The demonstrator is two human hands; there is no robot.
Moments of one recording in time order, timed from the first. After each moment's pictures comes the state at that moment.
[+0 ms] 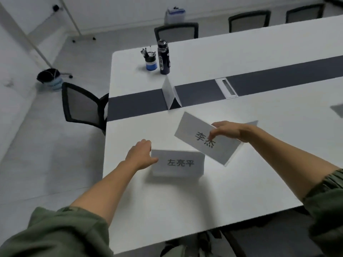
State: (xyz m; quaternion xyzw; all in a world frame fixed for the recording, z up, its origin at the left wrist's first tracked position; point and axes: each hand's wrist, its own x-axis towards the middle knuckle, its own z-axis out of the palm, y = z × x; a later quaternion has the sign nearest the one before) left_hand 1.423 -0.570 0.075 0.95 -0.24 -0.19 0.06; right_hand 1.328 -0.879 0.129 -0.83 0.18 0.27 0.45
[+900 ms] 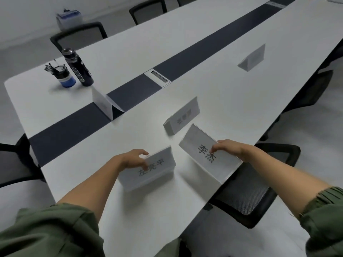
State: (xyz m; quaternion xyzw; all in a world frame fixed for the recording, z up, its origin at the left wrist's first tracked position) left_hand 1.461 -0.670 0.039 0.79 -0.33 -0.52 0.05; right_hand 1.150 -0.865 0.068 -0.61 0.50 0.11 0.61
